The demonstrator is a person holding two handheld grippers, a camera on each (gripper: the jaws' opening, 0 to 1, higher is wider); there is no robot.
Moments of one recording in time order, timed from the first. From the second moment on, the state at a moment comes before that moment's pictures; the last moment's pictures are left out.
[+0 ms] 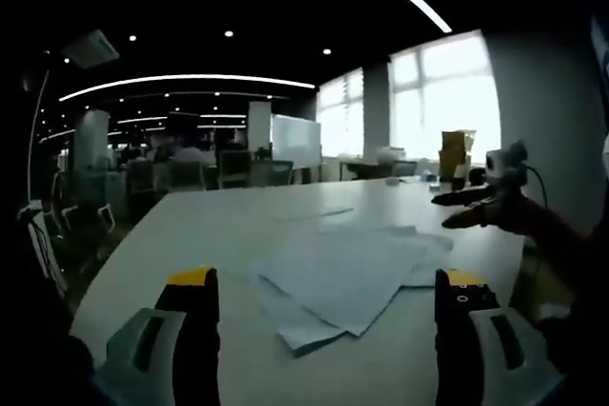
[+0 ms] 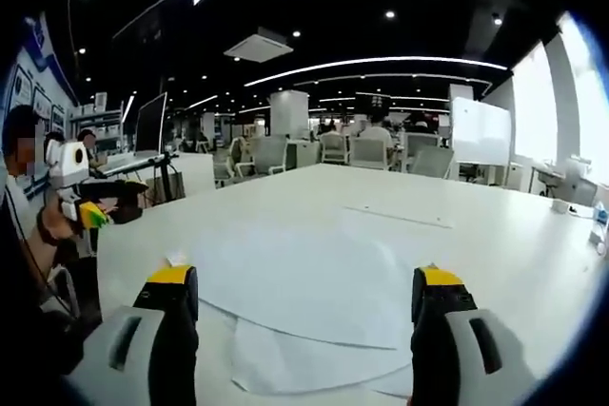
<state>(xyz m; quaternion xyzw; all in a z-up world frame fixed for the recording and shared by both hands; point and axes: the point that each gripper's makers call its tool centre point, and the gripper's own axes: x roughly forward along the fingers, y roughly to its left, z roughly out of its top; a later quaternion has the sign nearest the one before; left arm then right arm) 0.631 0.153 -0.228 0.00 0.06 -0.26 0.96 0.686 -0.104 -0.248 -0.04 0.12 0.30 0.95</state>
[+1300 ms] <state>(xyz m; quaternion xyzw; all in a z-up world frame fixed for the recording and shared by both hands) 0.632 0.146 -0.235 0.02 0.07 -0.28 0.96 0.705 -0.112 -0.301 -0.08 0.17 0.26 0.95</state>
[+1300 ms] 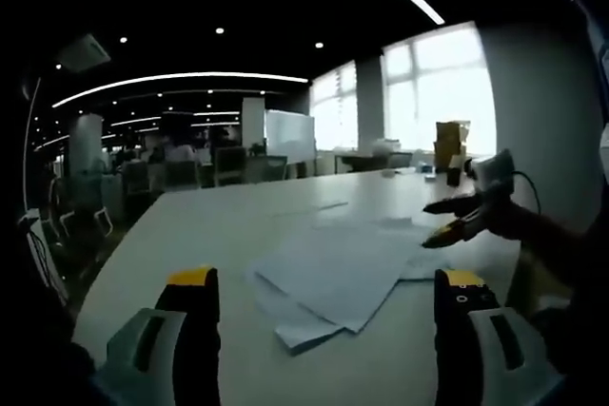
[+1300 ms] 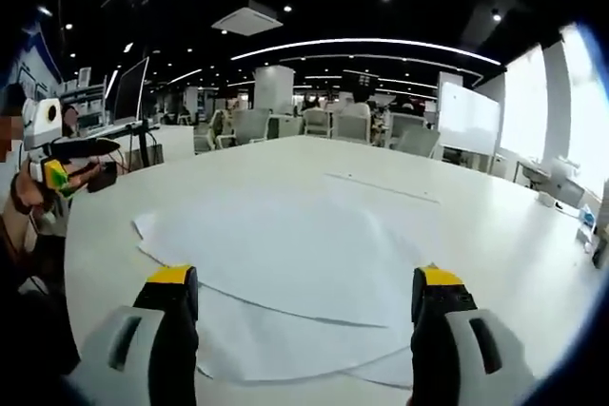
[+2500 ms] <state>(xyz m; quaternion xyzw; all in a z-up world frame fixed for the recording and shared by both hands) 0.621 0.154 -0.232 0.00 0.06 -0.28 0.96 0.735 -0.114 -0.331 -0.09 0.19 0.20 0.96</state>
